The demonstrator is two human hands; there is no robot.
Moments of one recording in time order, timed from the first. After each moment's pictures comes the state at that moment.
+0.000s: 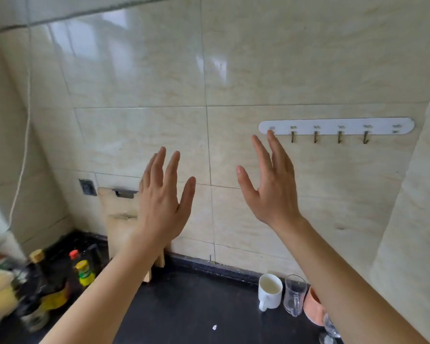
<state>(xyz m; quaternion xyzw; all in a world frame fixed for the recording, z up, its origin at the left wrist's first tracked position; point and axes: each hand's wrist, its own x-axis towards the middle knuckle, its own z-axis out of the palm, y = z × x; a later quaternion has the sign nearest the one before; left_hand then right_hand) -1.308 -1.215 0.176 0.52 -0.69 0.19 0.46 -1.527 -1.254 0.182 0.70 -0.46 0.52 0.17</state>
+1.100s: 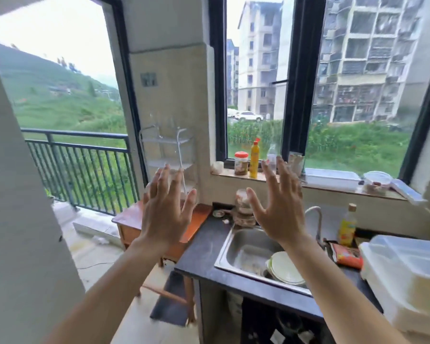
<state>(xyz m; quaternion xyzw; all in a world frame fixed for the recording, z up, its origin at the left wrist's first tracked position) -0.752 -0.448 0.143 0.91 -0.03 0.38 0.16 -0.703 -0.700 0.136 0.86 0.18 0.42 -0.22</state>
